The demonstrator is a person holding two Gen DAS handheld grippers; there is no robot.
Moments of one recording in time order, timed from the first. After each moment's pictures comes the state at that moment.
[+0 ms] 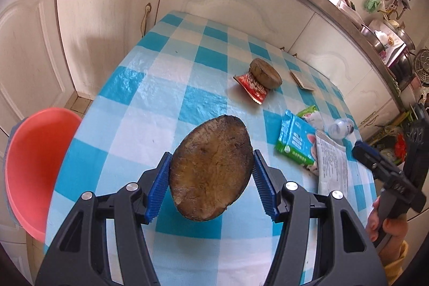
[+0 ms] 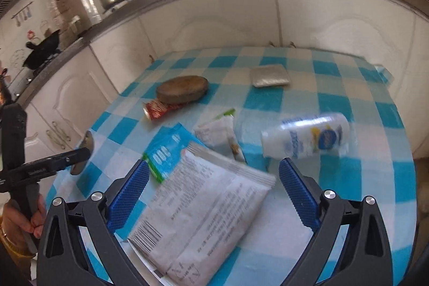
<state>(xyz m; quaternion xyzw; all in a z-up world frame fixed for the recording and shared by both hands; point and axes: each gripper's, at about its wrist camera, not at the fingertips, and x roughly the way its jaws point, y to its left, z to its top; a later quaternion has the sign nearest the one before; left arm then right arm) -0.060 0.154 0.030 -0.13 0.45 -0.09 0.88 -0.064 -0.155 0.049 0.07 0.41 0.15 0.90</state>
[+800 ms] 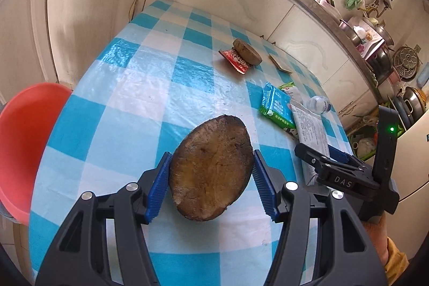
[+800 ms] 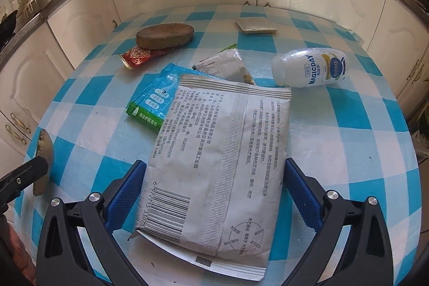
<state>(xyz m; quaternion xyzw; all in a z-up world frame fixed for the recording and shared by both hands) -0.101 0.168 0.015 -0.16 0.44 -0.15 0.87 -0.094 -0.086 0.013 0.03 0.47 0.03 0.88</state>
